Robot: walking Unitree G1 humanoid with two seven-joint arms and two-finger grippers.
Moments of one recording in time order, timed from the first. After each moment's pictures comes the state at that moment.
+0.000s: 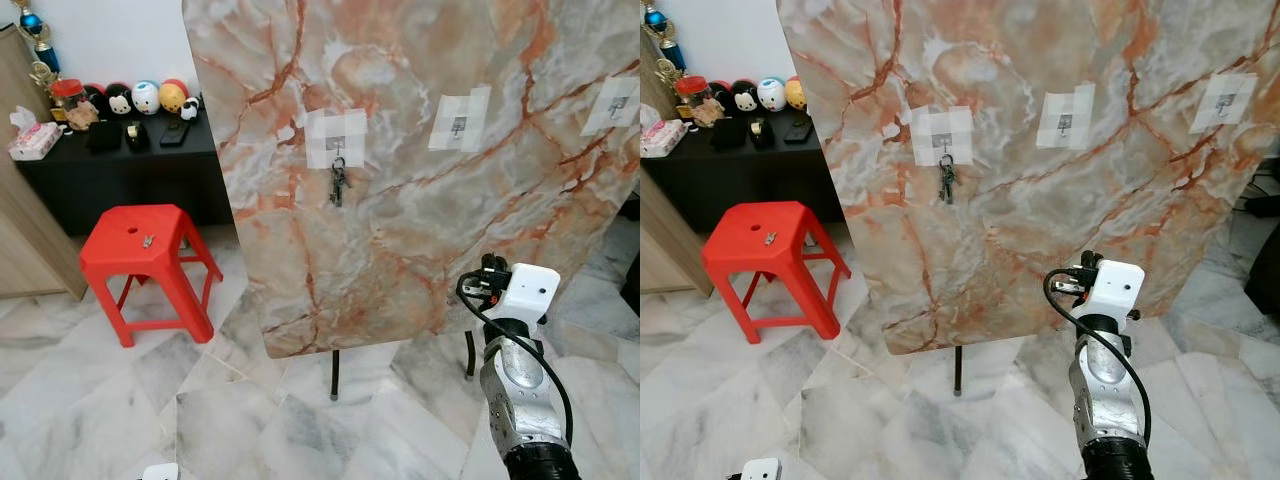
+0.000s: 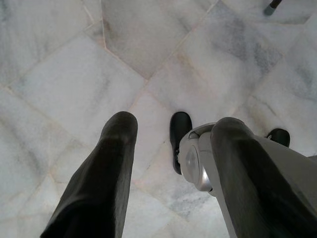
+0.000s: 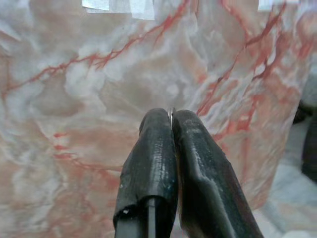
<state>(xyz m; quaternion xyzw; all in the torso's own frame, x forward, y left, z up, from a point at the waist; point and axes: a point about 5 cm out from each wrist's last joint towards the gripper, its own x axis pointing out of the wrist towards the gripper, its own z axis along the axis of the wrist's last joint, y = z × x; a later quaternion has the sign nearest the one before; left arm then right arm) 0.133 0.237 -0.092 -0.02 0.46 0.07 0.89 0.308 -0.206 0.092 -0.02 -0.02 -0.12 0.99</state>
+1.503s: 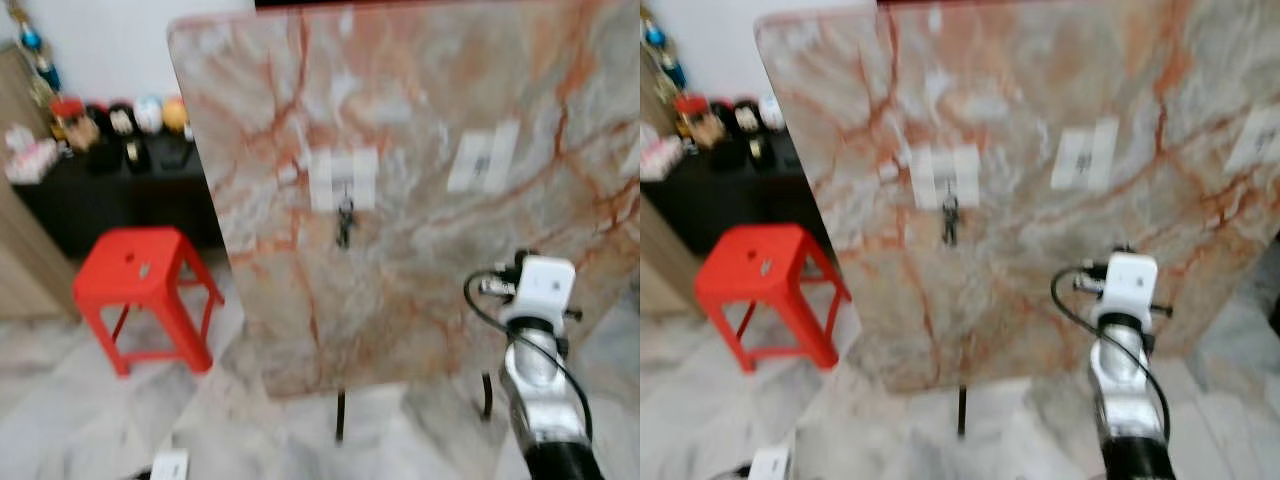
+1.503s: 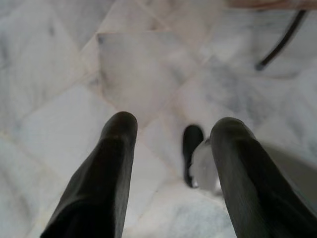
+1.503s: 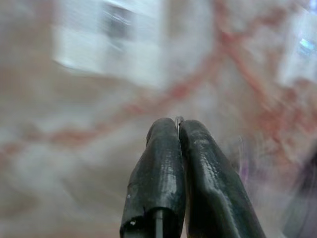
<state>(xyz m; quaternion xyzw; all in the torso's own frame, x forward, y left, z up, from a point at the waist) 0.136 0.240 -0.090 -0.01 0.45 0.08 0.89 0.312 -0.211 0.106 -0.08 -0.05 -0.16 0.98</state>
